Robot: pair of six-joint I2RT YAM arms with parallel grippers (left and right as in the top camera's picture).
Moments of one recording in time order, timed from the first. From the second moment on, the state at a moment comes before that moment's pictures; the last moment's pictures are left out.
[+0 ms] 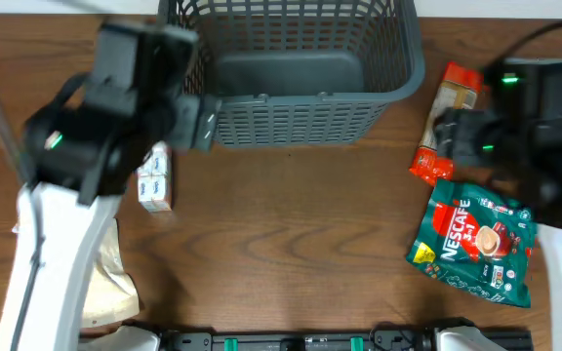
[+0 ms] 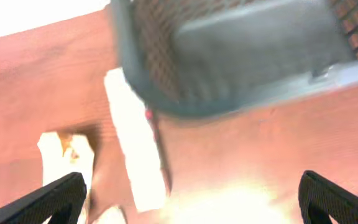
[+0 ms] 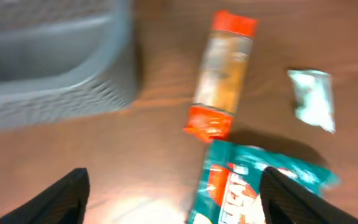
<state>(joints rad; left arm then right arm) -0.30 1.41 1.83 -1.33 -0.12 -0.01 0.08 1.29 1.73 -1.34 0.11 0.22</state>
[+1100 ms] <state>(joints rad) -0.28 1.41 1.56 -1.29 -0.17 -0.06 -0.24 2.23 1.84 -1.03 -0.05 0.28</state>
